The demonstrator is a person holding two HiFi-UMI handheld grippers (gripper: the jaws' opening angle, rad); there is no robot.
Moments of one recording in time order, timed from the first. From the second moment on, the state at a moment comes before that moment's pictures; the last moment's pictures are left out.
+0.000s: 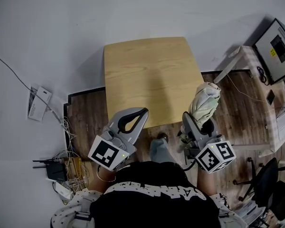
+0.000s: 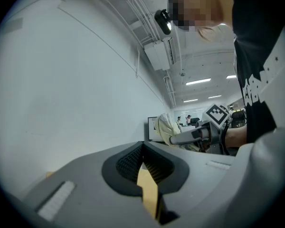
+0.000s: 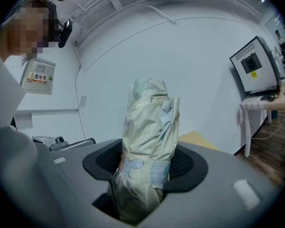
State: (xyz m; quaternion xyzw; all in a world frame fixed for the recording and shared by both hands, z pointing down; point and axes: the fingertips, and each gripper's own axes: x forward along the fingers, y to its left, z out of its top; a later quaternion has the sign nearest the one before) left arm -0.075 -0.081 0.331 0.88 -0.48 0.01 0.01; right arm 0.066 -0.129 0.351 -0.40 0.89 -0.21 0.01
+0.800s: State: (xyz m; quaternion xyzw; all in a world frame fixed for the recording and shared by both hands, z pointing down) left arm -0.062 -0.163 0.323 0.86 -0.51 0.03 0.01; right arm 0.069 -0.216 0.358 -0.36 0.91 -0.22 0.00
